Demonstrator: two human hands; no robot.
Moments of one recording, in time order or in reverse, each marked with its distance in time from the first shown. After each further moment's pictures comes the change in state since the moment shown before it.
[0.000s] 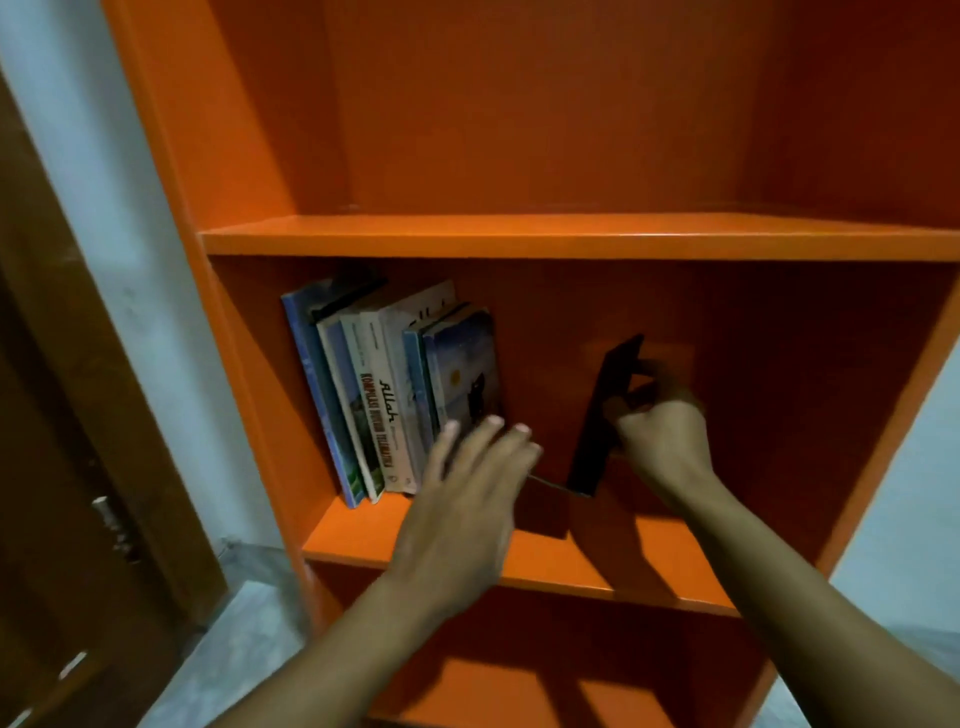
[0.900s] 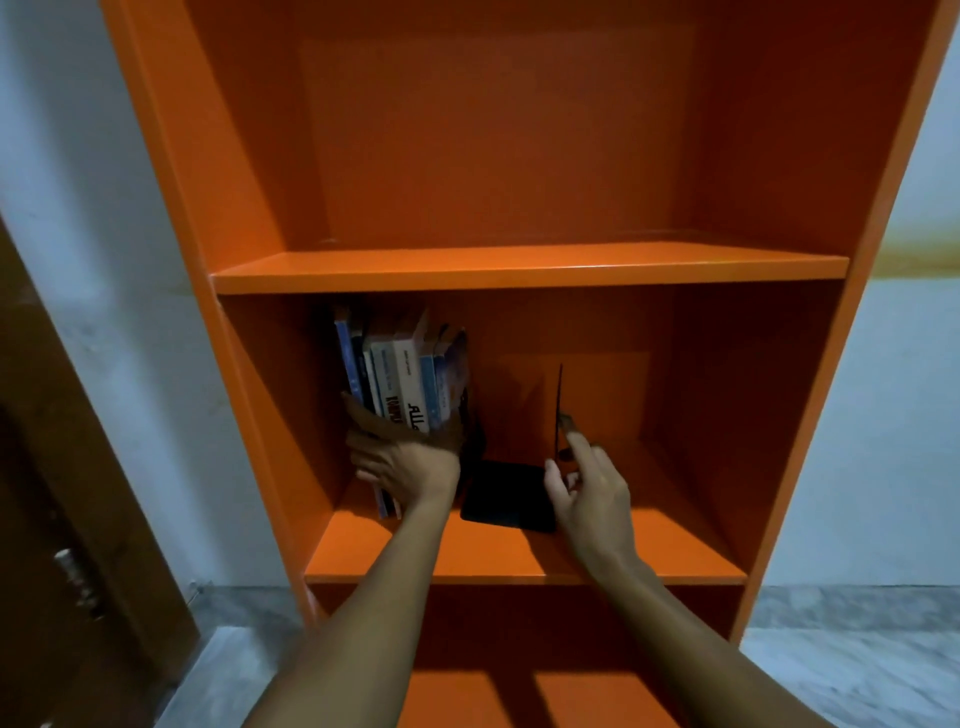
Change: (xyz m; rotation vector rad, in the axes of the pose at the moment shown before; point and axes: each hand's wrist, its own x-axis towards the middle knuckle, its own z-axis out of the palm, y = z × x) left_hand 0.062 -0.041 0.046 -0.420 0.387 -1.191; right_hand -0.071 0.029 0.053 -0.226 0.109 -0.279
